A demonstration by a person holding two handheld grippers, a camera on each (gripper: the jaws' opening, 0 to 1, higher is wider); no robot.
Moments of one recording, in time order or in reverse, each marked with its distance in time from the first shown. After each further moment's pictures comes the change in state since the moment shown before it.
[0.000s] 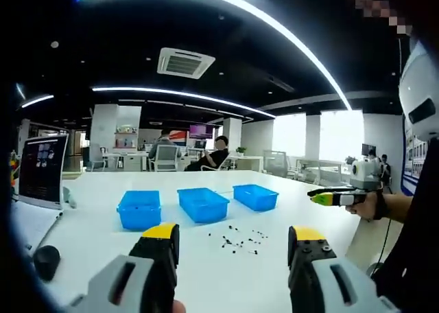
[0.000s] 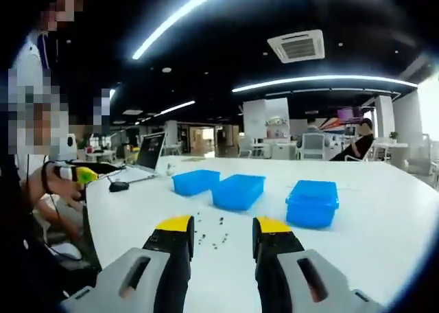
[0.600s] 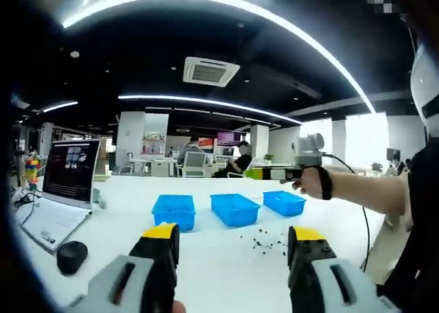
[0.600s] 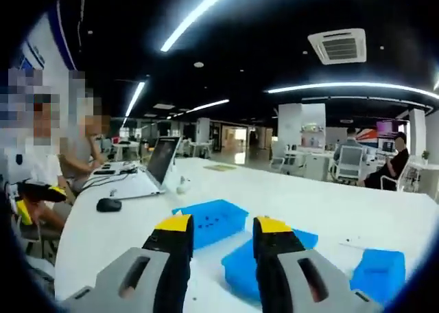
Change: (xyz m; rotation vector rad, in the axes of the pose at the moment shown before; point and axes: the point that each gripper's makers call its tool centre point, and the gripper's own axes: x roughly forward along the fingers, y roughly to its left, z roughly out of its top) left arm -0.018 0.029 0.007 0.002 -0.051 0.148; right arm 0.188 0.018 0.064 -0.090 -0.014 0.198
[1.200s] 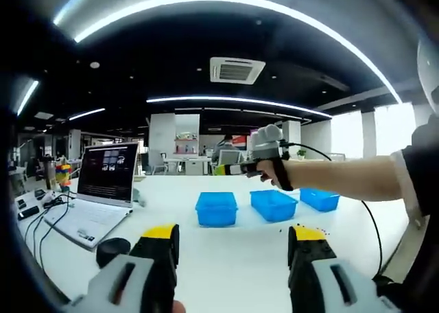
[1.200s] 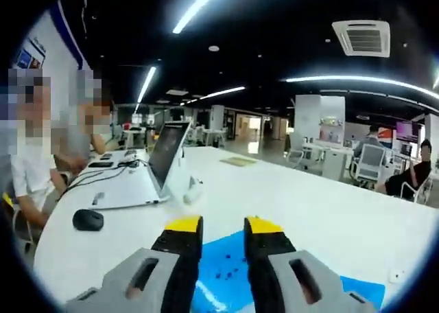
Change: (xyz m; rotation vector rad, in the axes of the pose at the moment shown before) left arm -0.040 0.055 0.000 0.017 0.015 0.264; right arm 0.220 0.061 0.015 -0.047 0.077 0.108
